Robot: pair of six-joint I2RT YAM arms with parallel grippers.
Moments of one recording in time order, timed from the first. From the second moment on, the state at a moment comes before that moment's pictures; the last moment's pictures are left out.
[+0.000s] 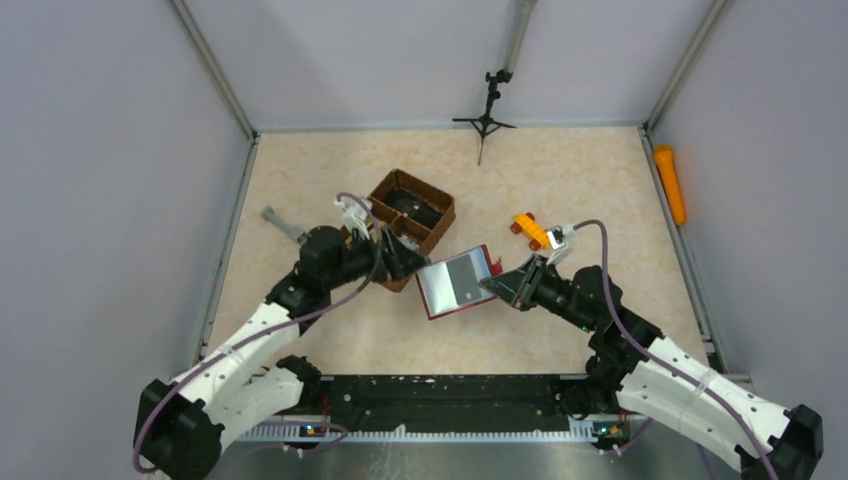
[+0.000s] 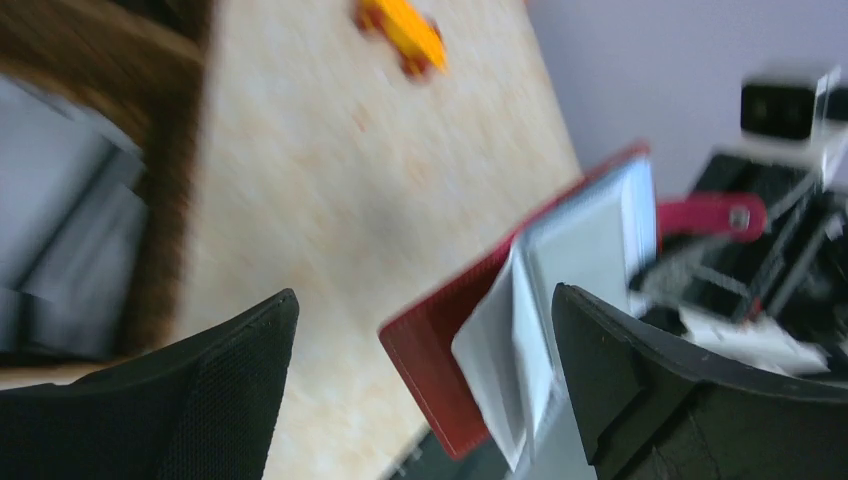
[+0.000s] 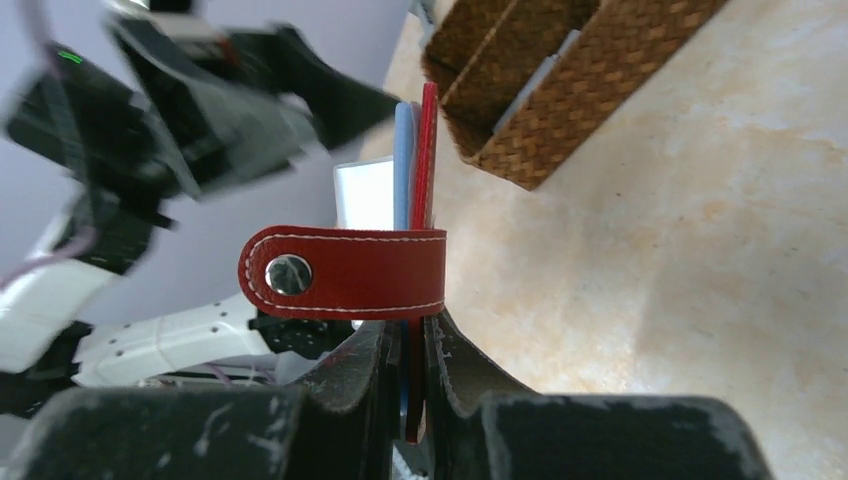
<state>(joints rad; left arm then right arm) -0.48 0.90 0.67 -0.05 0.36 -0.66 0.80 0.58 0.42 0.00 -0.09 0.93</state>
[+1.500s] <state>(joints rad) -0.65 1.02 0.33 0.50 0.63 -0.97 0.79 0.75 0.24 0.42 -0.24 1.12</state>
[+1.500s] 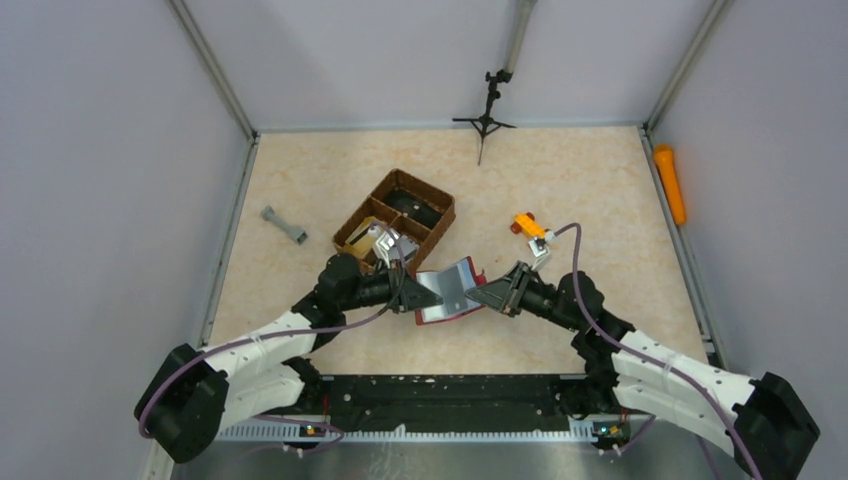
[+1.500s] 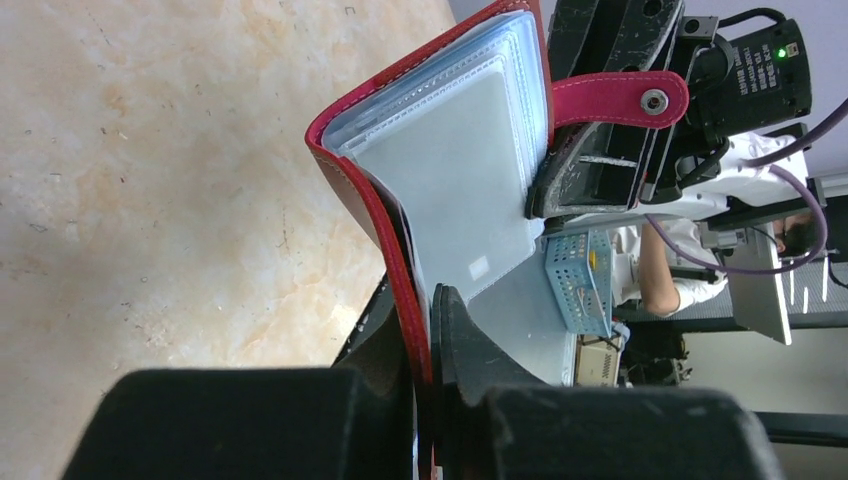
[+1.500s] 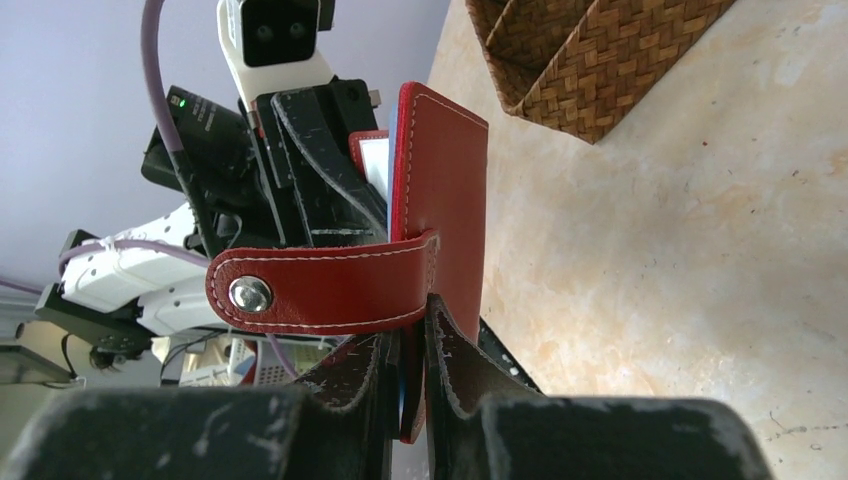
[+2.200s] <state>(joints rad) -0.65 1.04 0.36 0.49 0.64 -0.93 0.79 0.75 0.24 0.45 -0.28 1.12</state>
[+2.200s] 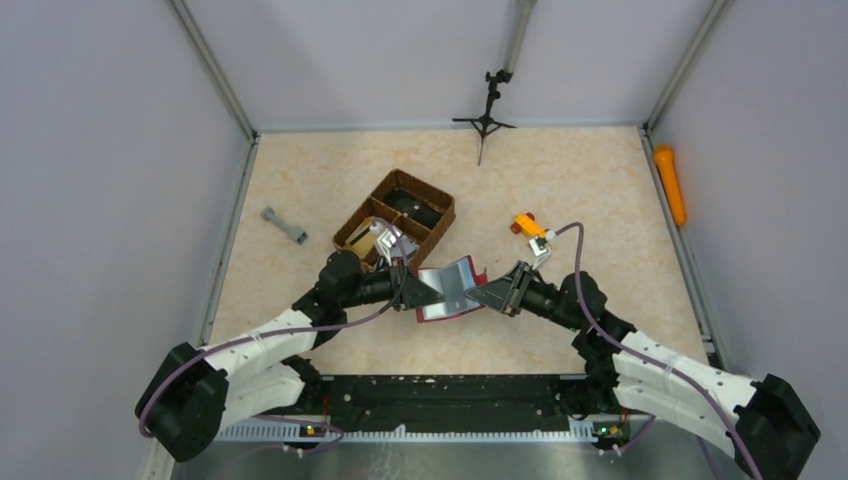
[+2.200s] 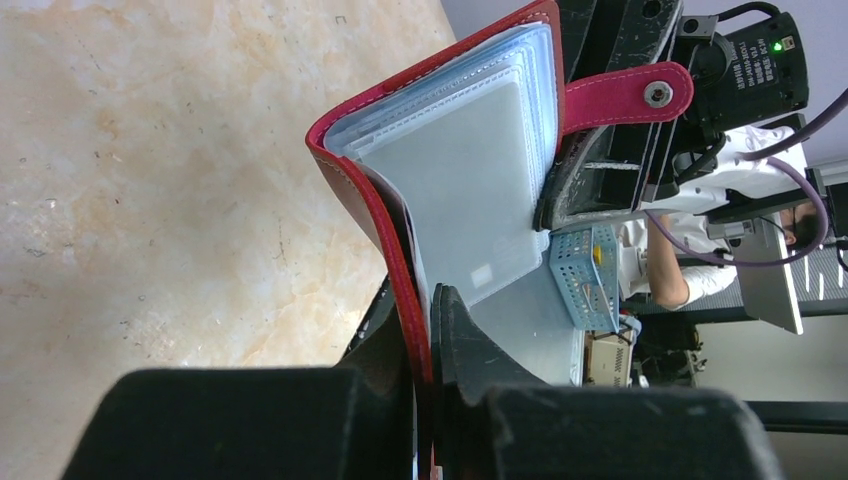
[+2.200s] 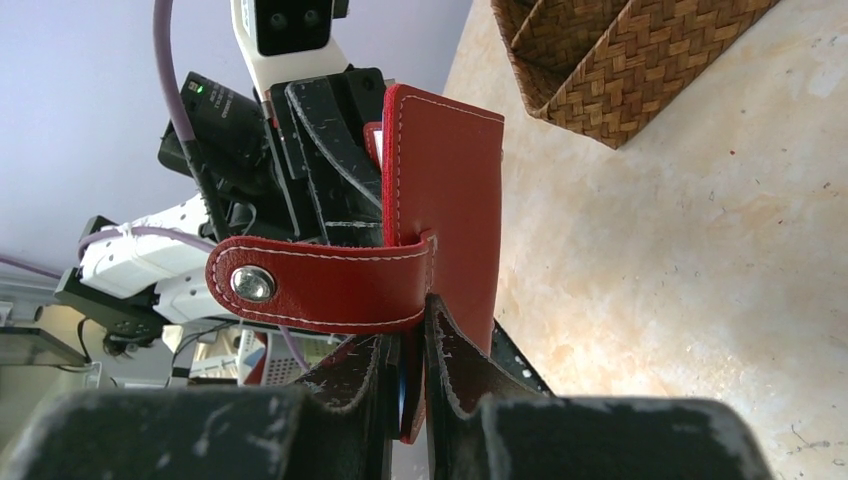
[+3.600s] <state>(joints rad) -0.65 0.96 0.36 0.49 0.62 -0.93 0.79 0.69 0.27 0.38 -0.32 1.11</state>
